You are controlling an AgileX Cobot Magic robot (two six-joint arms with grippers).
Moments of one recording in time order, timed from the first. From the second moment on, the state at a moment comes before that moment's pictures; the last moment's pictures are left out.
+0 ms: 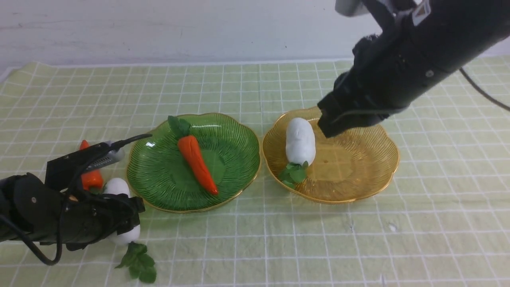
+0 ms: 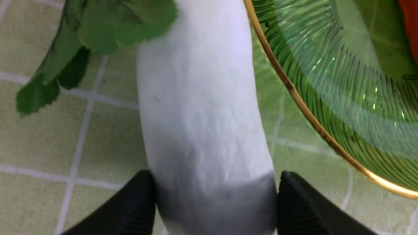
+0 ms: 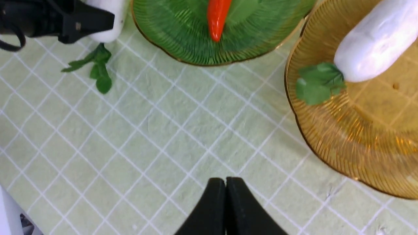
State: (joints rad) right arm 0.50 1.55 -1.57 0.32 1.26 -0.22; left arm -0.06 1.53 -0.62 -0.35 0.22 -0.04
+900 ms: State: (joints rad) right arm 0.50 1.49 -1.52 0.22 1.26 -0.22; left arm -0.06 1.13 -0.77 -0.27 0.83 -0.02
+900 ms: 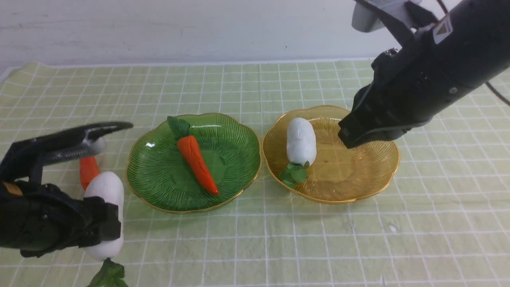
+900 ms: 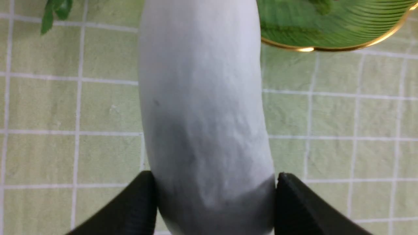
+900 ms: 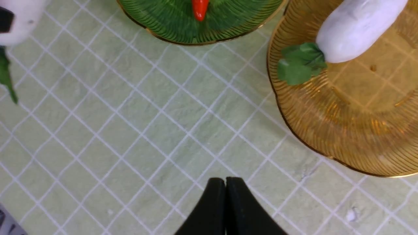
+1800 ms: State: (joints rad) right arm 0.50 0.79 -0.90 0.07 1.21 -0.12; left arm -0.44 1.94 -1.70 -0.39 1.02 -0.01
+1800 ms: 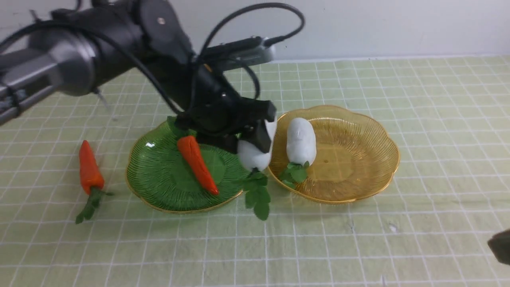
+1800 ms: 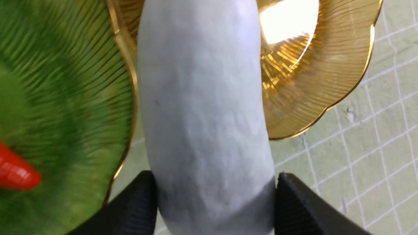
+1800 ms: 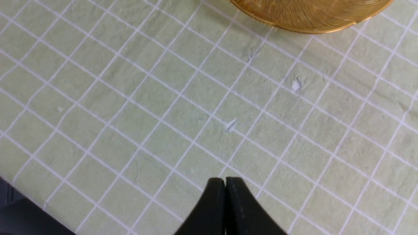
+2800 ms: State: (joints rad) right arm 0.50 0.71 -0.77 0.02 1.16 -0.12; left arm -0.46 2.28 -2.22 -0.48 1.09 -0.01
